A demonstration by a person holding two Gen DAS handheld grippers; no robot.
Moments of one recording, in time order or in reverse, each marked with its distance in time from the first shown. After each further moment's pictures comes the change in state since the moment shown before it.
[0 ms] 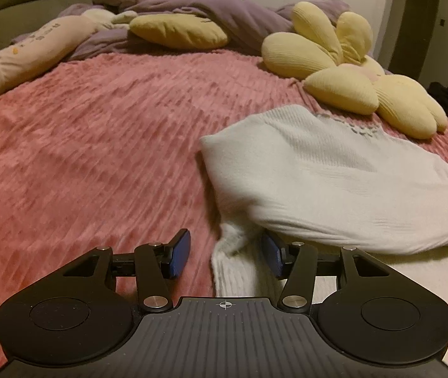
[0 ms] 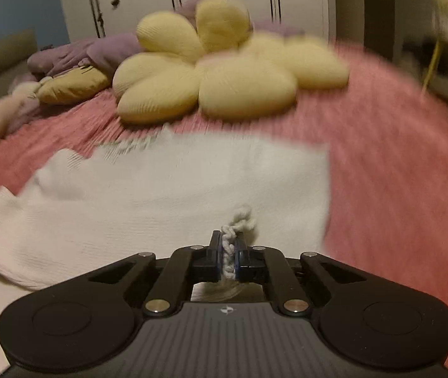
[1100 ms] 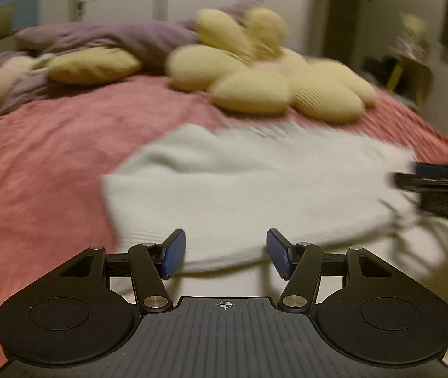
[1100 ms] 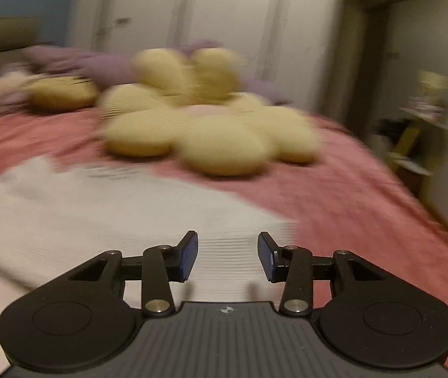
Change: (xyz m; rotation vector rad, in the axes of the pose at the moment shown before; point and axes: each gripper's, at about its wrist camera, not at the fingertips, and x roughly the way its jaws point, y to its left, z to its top) left arm -0.001 -0.076 0.007 0.253 -0.035 -0.199; right arm -0.003 0.030 -0.008 -0.183 -0.079 0.011
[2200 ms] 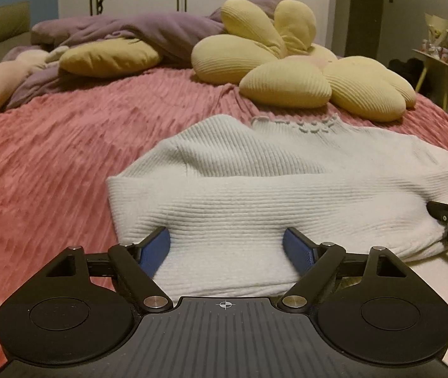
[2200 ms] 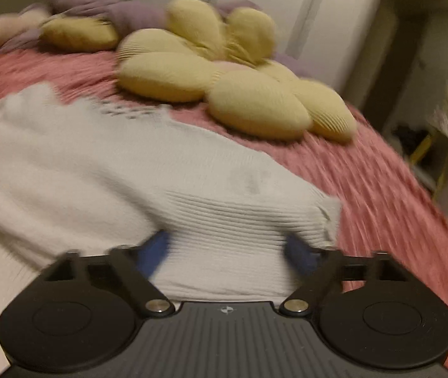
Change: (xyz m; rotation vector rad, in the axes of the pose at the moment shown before) left arm 0.049 0.023 0.003 -0.050 -0.016 0.106; right arm 0.060 -0.011 -0.016 -0.020 0.114 -0.086
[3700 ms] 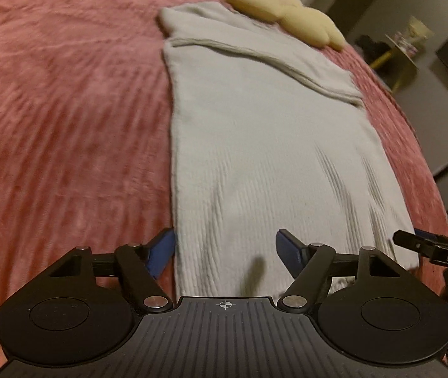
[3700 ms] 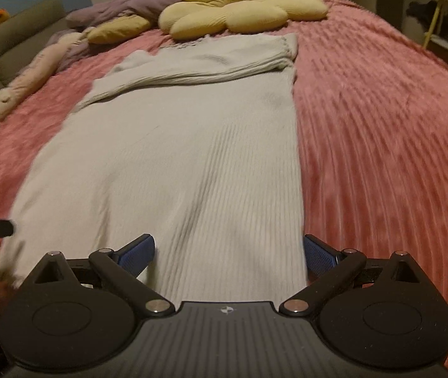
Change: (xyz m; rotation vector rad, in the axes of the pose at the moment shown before) left arm -0.228 0.045 -0.155 -0.233 0.326 -0.295; right arm -0.263 -0.032 -0.166 0.277 0.228 0.318
